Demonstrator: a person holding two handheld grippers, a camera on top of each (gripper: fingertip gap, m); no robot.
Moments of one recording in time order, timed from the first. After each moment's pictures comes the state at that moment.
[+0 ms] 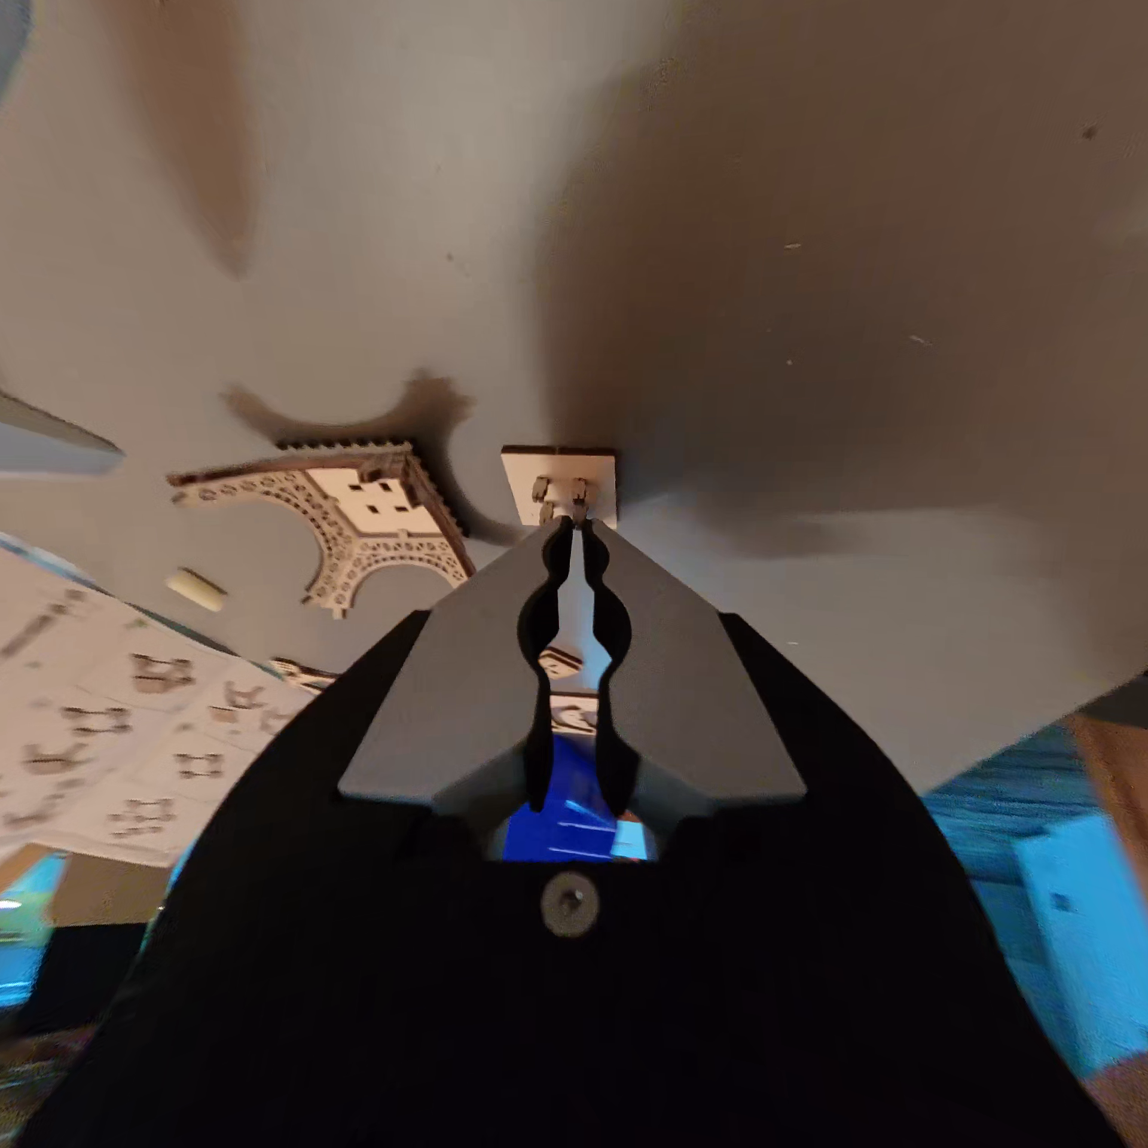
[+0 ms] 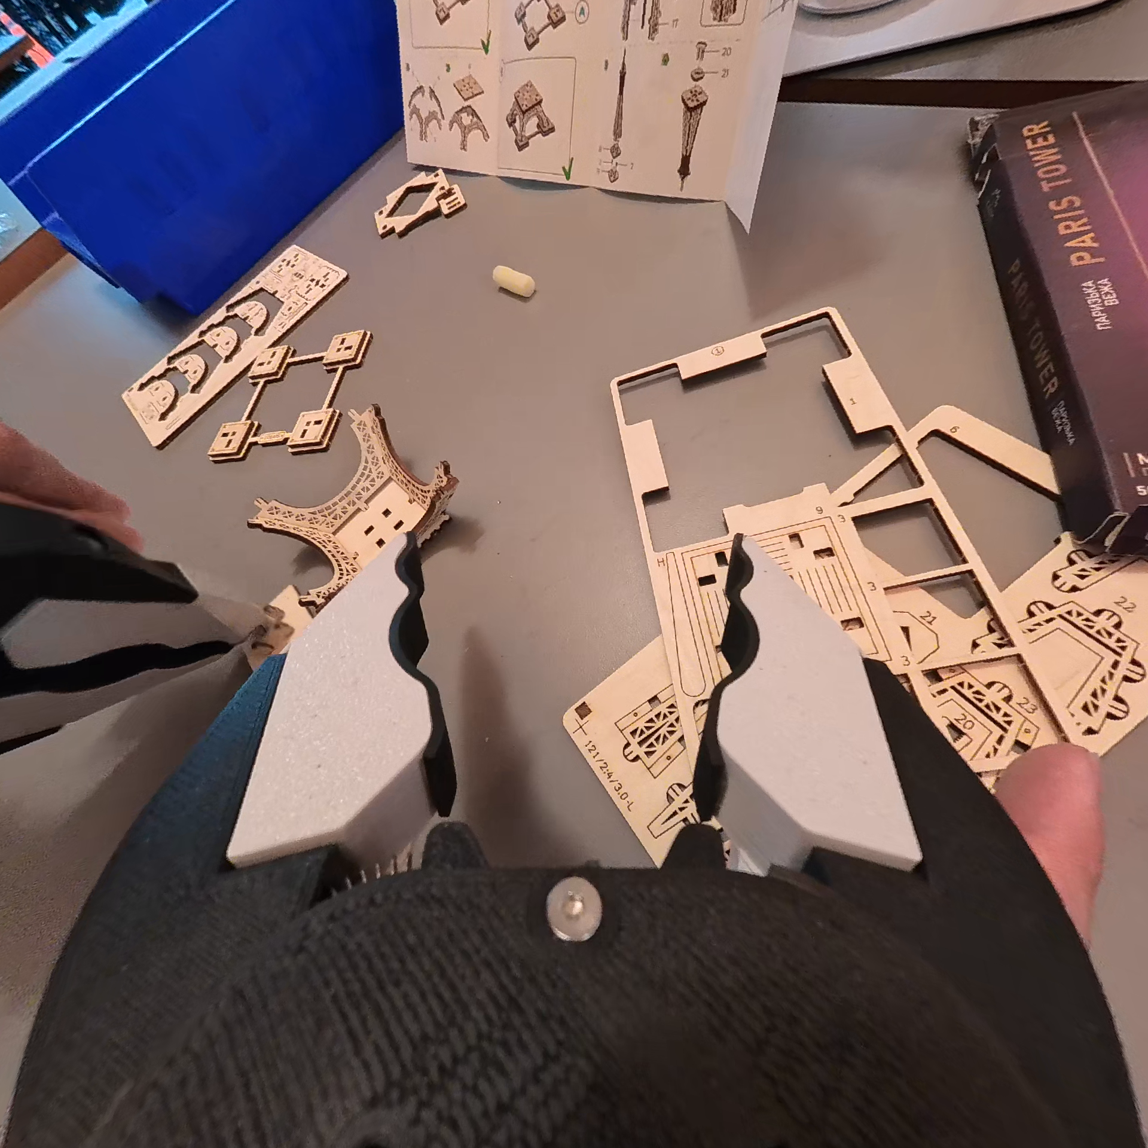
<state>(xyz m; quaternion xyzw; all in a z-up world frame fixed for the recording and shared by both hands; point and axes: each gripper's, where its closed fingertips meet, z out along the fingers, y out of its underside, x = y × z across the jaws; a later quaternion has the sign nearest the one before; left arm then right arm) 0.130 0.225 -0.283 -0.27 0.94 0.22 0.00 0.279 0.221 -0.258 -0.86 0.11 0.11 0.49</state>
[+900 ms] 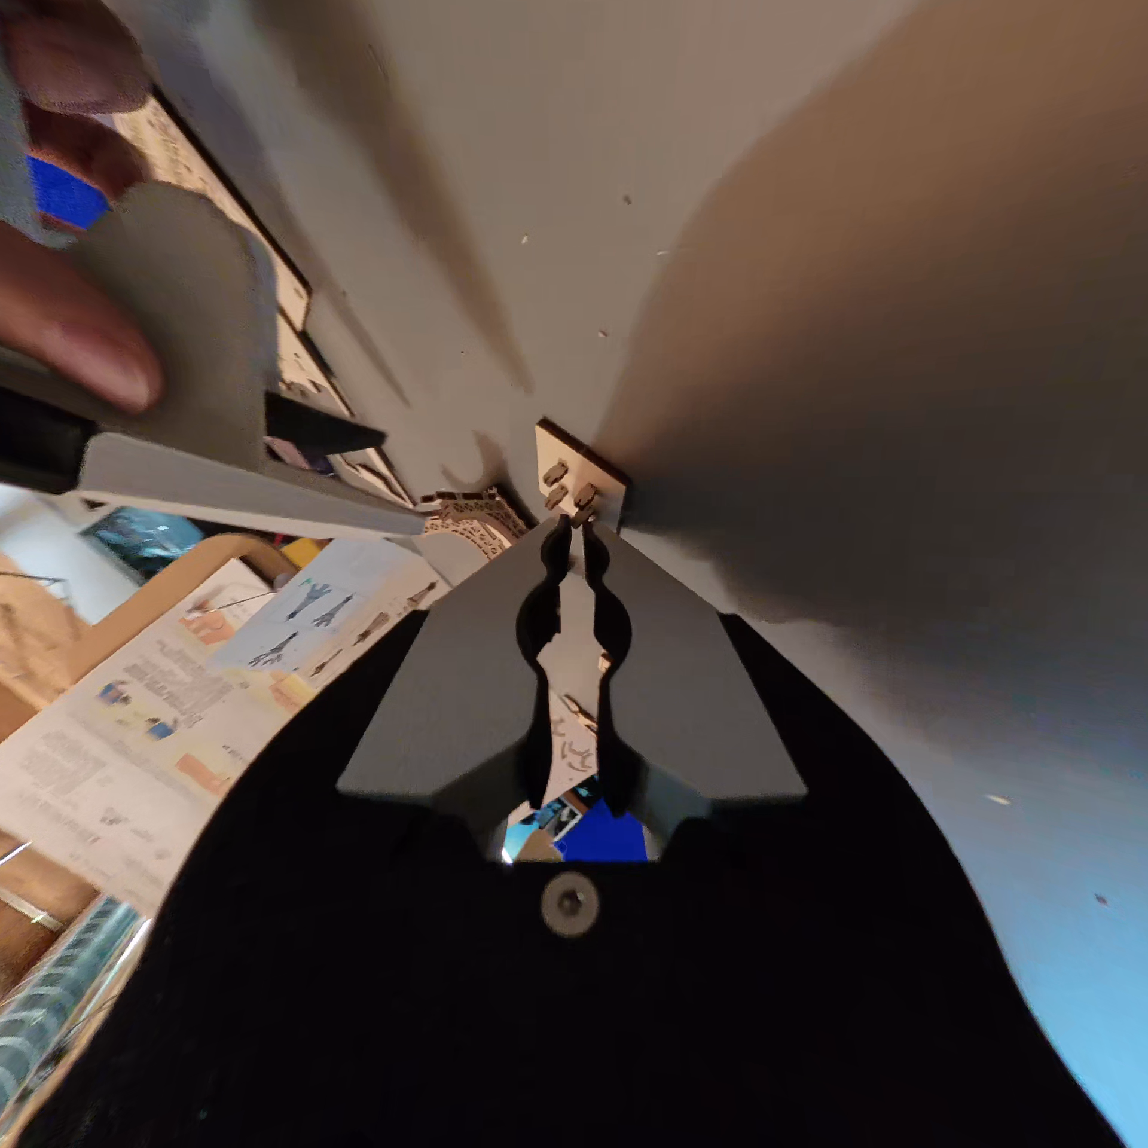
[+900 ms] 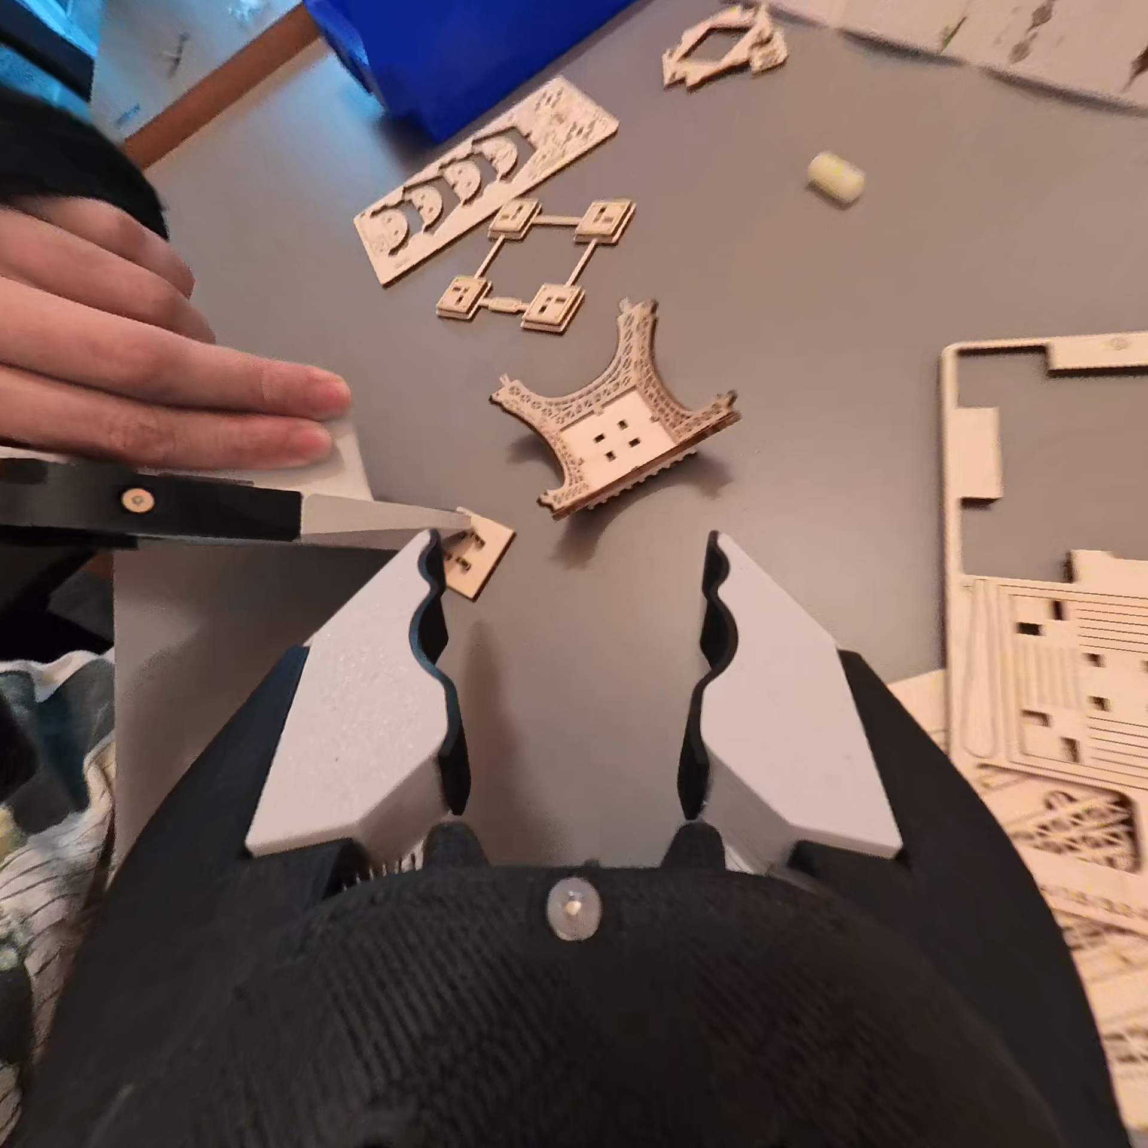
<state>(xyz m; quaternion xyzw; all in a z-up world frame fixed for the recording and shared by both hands) 0.139 0.213 -0.279 0.02 0.91 0.19 0.36 0.190 0.207 -0.255 -0.88 -0.05 0.20 0.44</state>
